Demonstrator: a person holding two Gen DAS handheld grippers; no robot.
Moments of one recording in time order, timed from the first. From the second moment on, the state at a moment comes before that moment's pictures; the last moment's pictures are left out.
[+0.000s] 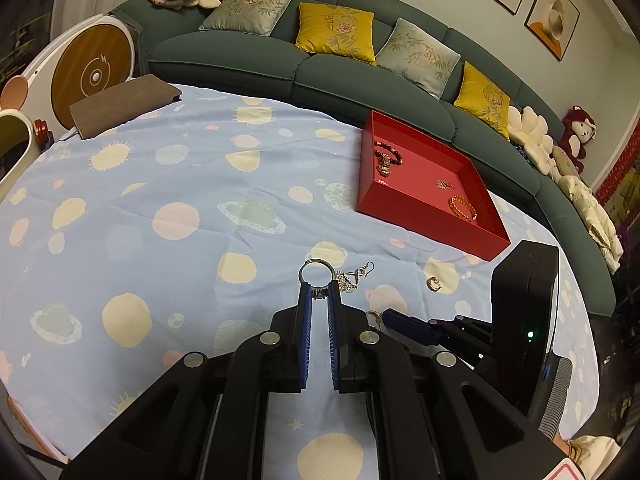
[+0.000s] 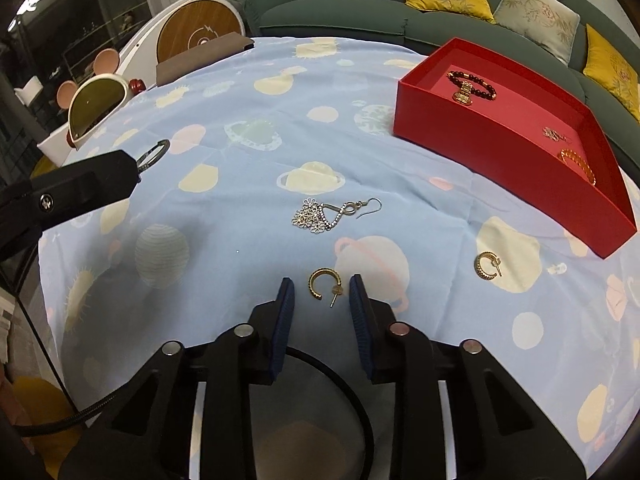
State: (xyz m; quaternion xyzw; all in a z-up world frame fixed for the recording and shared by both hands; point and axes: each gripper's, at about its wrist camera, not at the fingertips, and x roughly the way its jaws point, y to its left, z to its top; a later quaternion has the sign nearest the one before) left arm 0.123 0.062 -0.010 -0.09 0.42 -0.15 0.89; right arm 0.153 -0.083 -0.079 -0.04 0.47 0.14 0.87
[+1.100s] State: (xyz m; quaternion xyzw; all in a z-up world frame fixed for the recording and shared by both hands) left arm 0.219 -0.070 0.061 -0.04 0.36 -0.26 0.90; right arm 0.191 -0.232 0.021 0.11 0.37 0.06 0.92
